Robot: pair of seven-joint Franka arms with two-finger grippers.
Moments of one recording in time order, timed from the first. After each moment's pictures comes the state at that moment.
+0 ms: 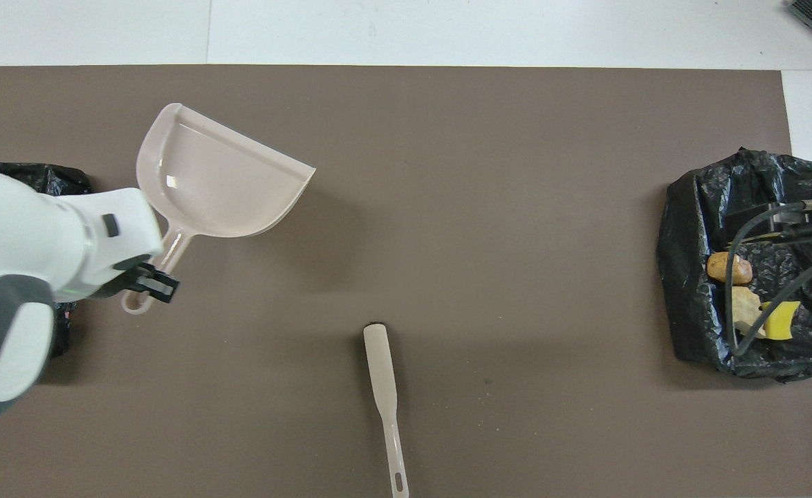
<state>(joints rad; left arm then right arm) -0.41 -0.12 0.10 -1.96 0.04 1.82 0.13 -0.01 -0.03 0.03 -1.56 -0.03 1.53 0.05</state>
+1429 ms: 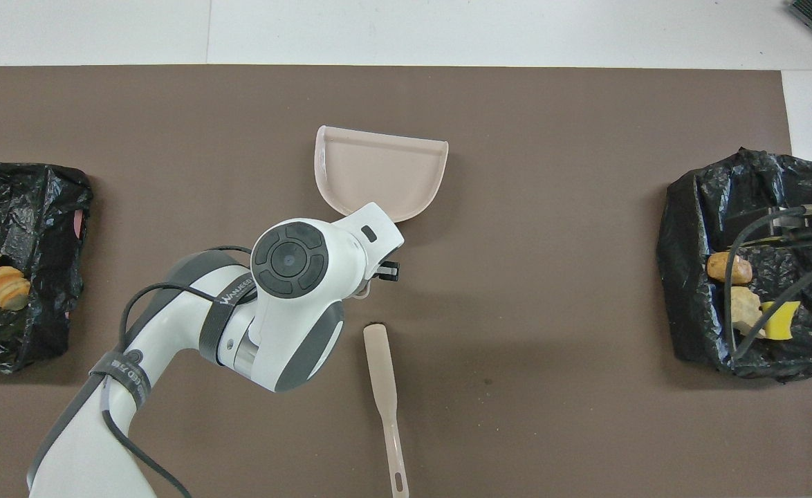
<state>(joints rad) -0.73 0.23 0.10 -1.94 -0.11 2.33 -0.36 -0.01 -0.04 0.03 -1.59 -0.03 1.54 0.05</state>
